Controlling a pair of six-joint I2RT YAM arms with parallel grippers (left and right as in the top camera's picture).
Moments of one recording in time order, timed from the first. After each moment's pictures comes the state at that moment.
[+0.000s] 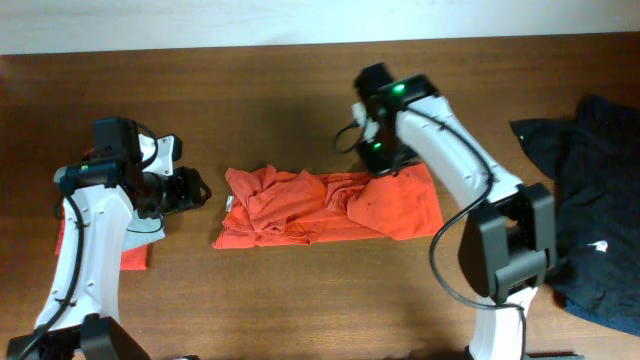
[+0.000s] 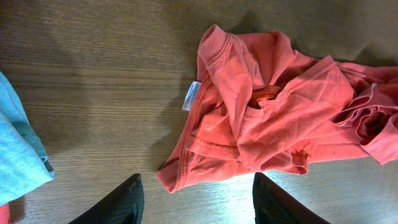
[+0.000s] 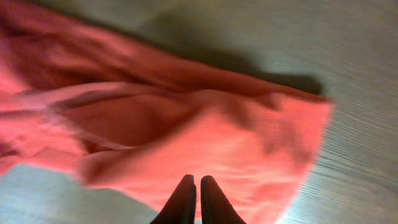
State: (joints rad) left arm 0.17 1.54 1.21 -0.98 0.34 -0.01; right arm 0.35 2.07 1.81 -1.27 0.00 0.00
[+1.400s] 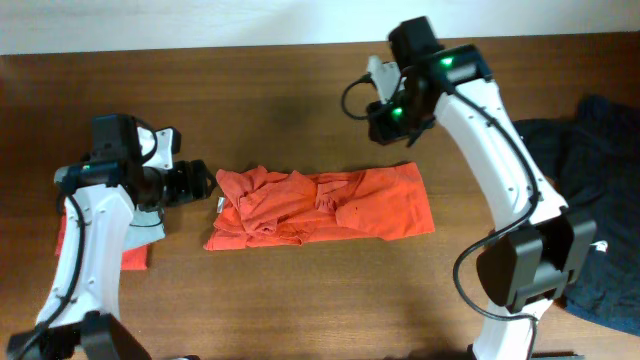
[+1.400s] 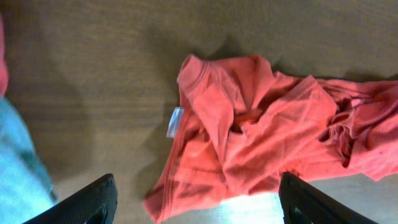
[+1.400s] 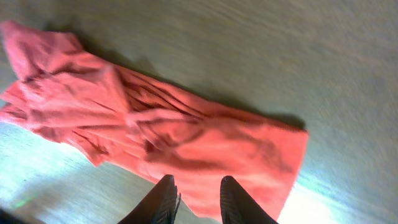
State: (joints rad) left arm 0.16 1.56 1.20 -0.88 0.34 -0.01; right arm 0.26 1.99 1.99 -1.31 -0.24 -0.04
